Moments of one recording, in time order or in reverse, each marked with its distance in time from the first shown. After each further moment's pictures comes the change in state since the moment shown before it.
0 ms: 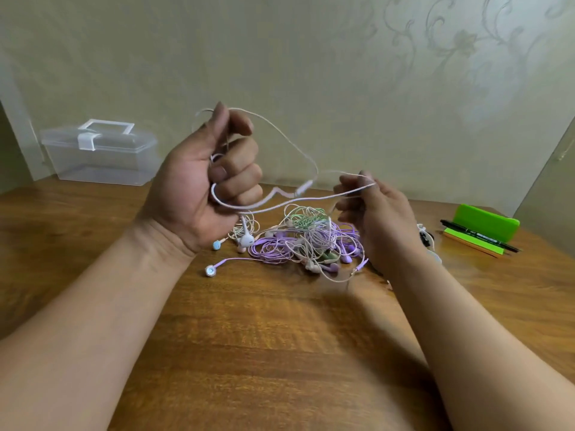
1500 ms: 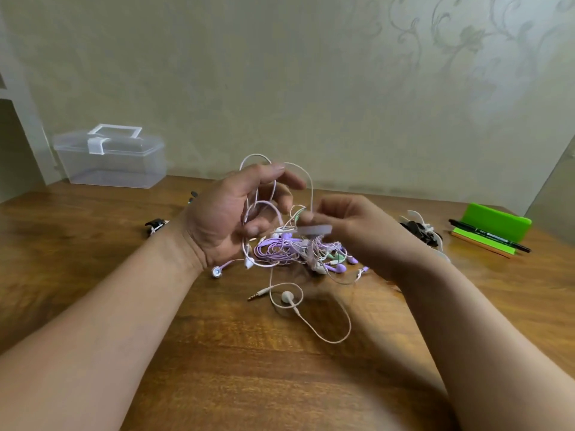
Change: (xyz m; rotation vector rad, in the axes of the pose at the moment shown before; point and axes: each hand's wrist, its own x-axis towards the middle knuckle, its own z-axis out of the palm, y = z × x) left_hand 0.000 -0.028 -0.016 0.380 0.151 -0.218; right_hand -0.028 -0.022 0.011 -0.553 -0.576 -0.025
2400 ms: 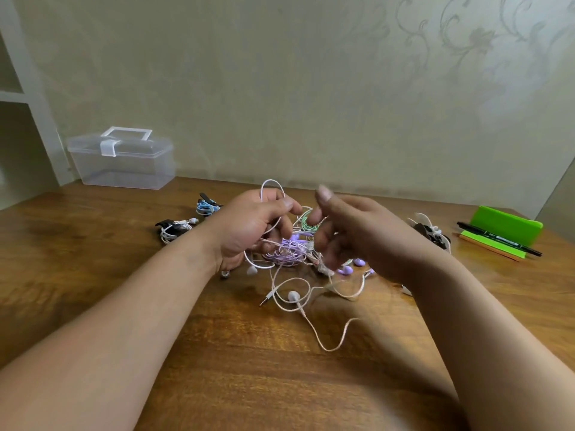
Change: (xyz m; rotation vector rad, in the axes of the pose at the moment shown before) left_hand 0.004 -0.016 0.001 0.306 0.230 -0.192; right_hand -0.004 -0.013 0.000 0.309 -0.087 0.112
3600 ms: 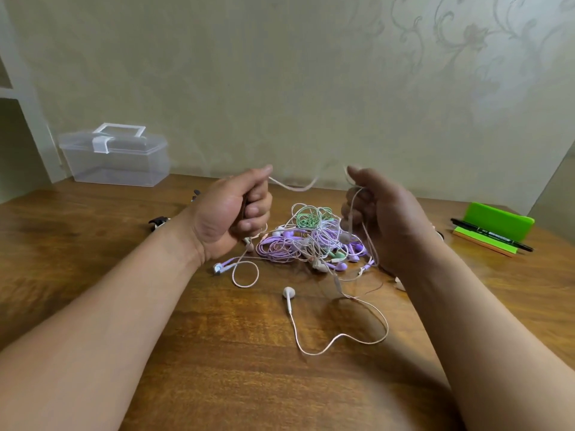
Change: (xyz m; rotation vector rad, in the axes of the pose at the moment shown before) left_hand 0.001 0.005 -0.015 -0.244 -0.074 0.067; right_hand 0.013 0.007 -0.013 0.523 0.344 -0.114
